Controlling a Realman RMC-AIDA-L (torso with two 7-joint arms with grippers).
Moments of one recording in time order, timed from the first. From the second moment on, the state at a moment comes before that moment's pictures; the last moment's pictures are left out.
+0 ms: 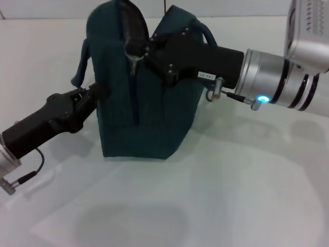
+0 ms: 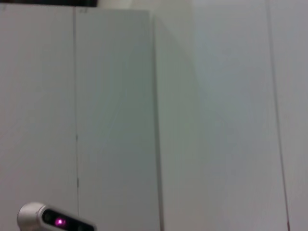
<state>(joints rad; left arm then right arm) -0.32 -2.09 0.65 0.41 1.56 1.67 -1.26 0.73 2.03 -1.95 -0.53 -0.47 -1.15 0.92</state>
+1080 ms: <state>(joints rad) -0.32 -2.08 0.79 0.41 1.57 1.81 -1.22 0.72 2.02 -1.85 -0.46 -0.47 -1.25 1.06</state>
